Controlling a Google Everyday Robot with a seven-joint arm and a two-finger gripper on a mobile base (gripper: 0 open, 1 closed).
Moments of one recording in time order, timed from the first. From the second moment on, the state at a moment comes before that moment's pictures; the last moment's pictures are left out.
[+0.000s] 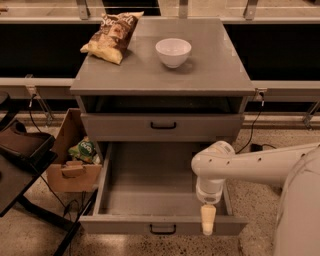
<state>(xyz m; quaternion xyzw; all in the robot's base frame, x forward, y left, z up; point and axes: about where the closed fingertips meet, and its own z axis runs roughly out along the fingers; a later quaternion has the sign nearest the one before) 0.479 -0.173 0.464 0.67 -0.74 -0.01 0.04</state>
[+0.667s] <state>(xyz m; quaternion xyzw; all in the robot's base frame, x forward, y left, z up) 0.554 -0.152 0.521 0.71 -0.70 0.07 -0.01</state>
